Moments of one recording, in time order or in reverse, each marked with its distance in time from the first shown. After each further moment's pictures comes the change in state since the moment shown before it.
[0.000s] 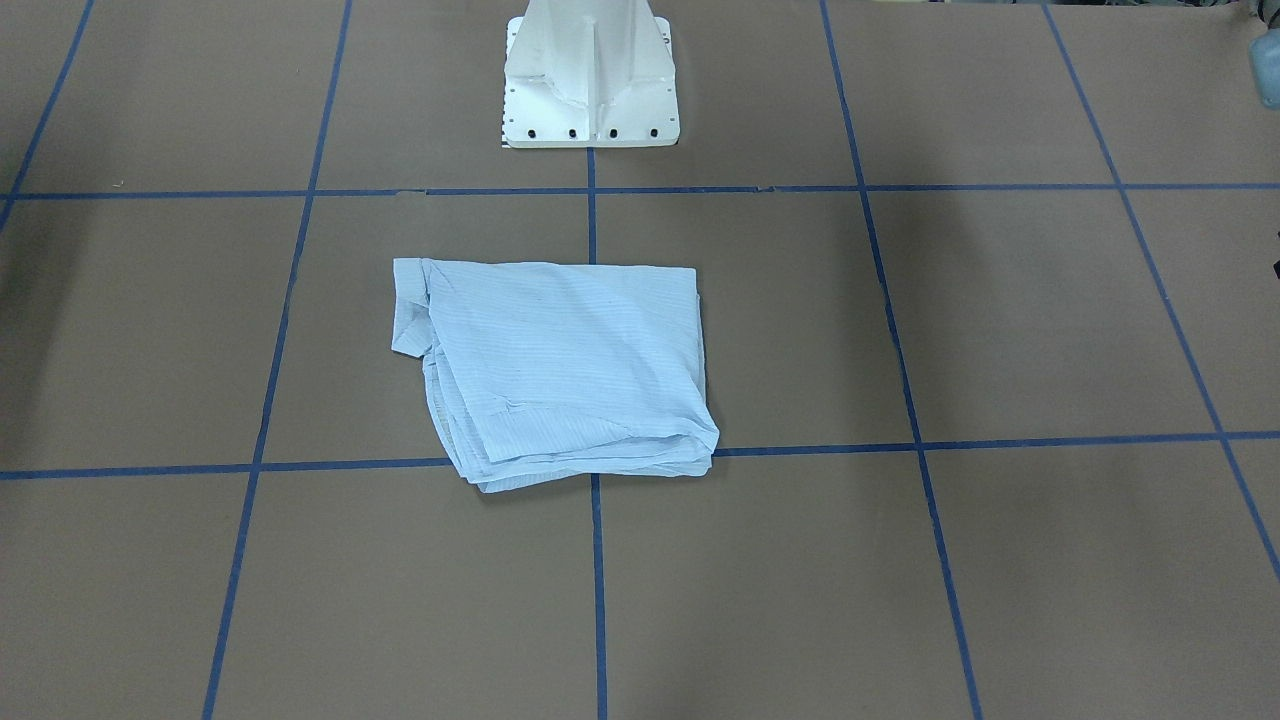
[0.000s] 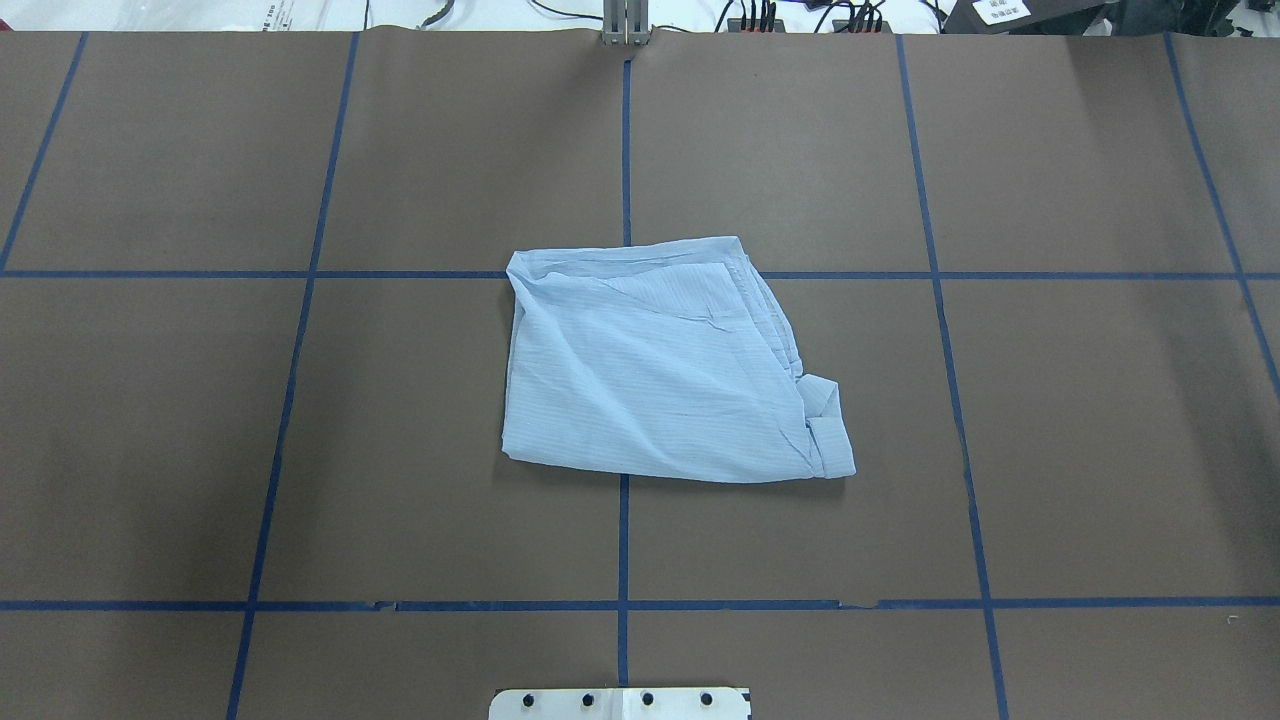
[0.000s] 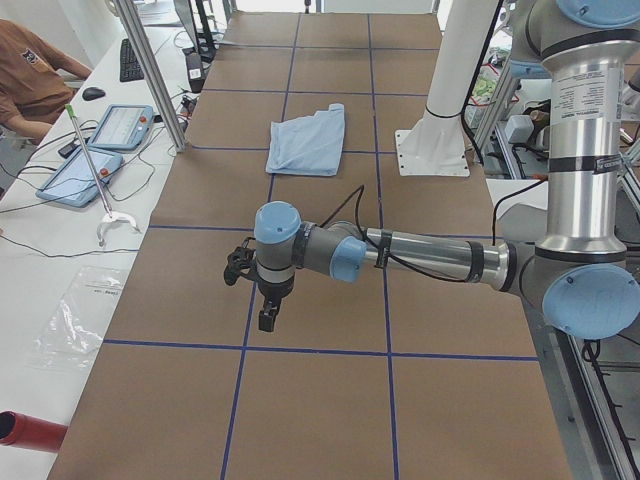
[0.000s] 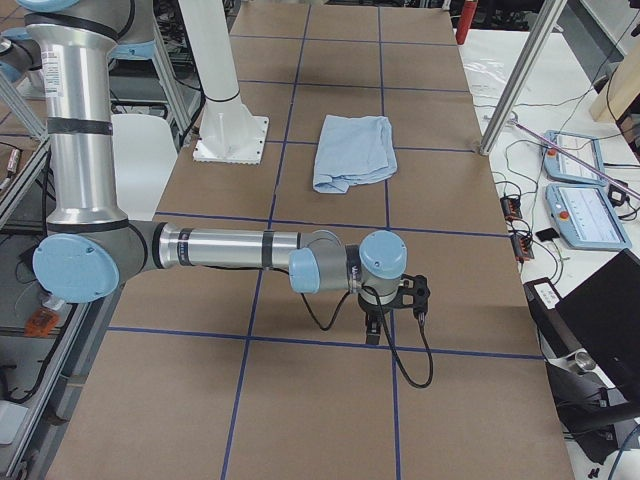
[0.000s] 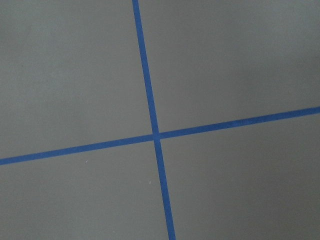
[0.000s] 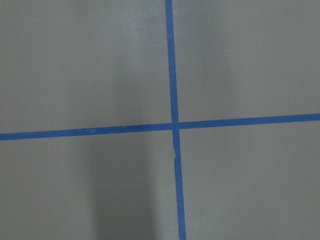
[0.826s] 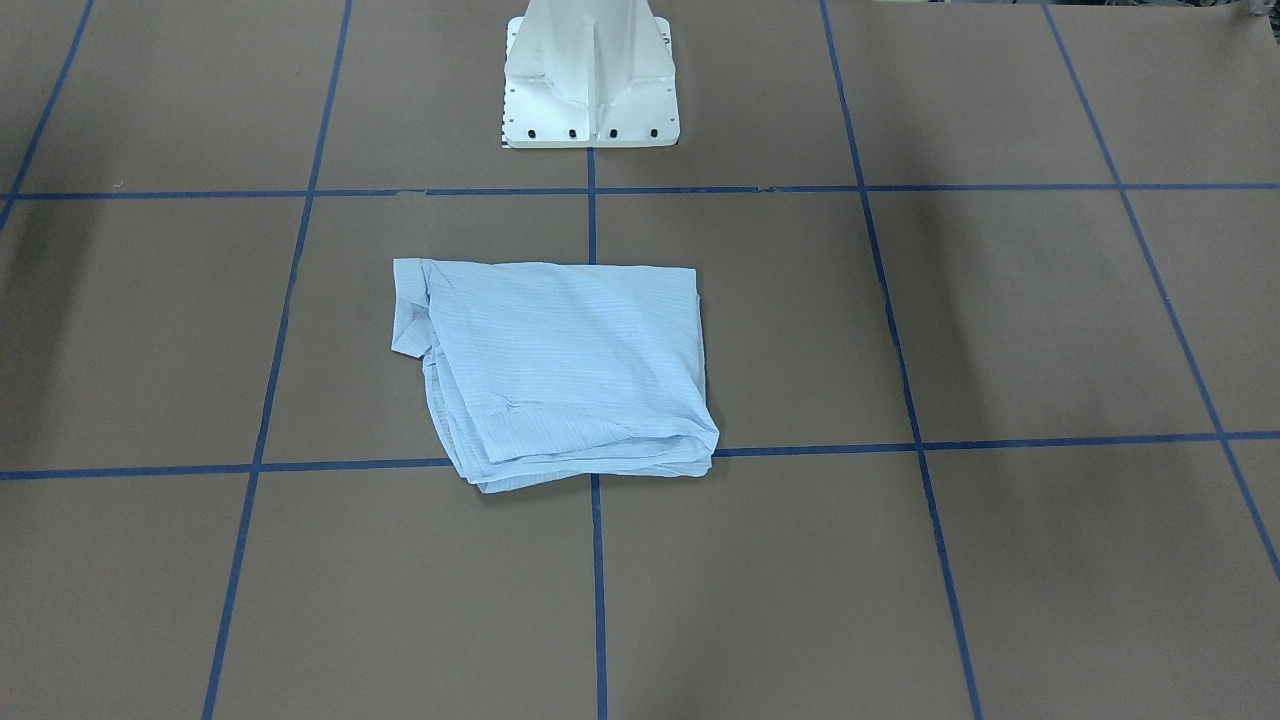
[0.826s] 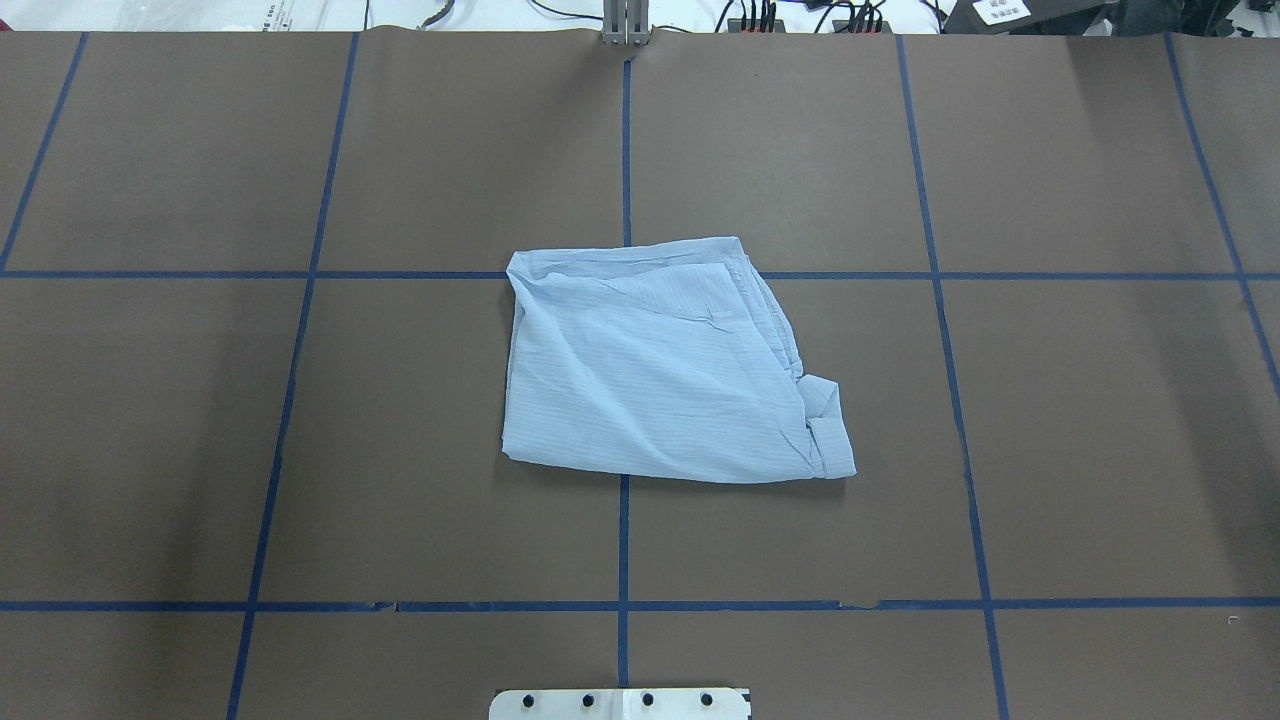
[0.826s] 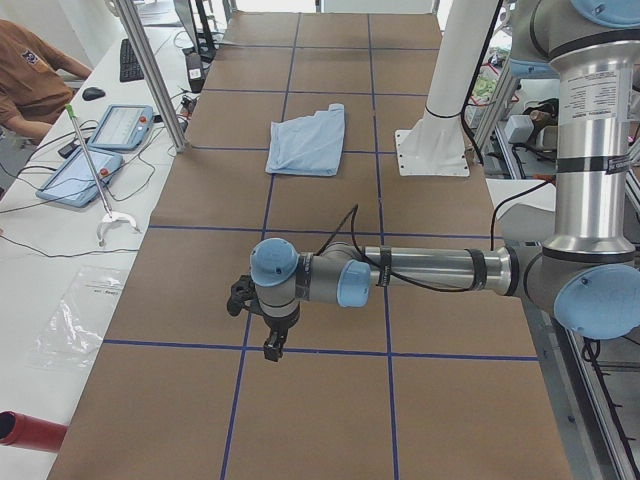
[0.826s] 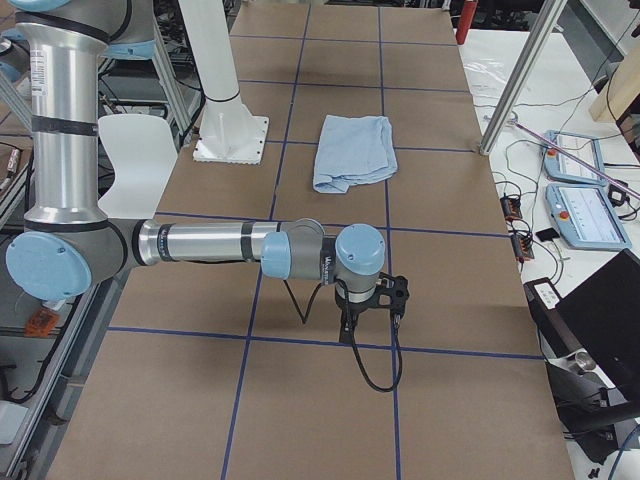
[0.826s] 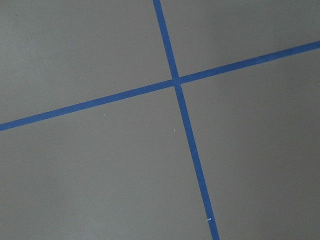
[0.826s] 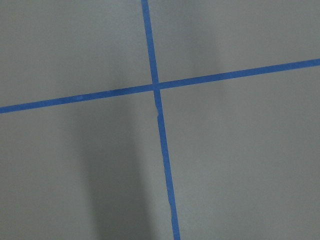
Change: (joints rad) left arm -0.070 0.003 0.096 0.015 -0.095 0.173; right arm 0.047 -0.083 0.096 -0.121 -0.002 -0.067
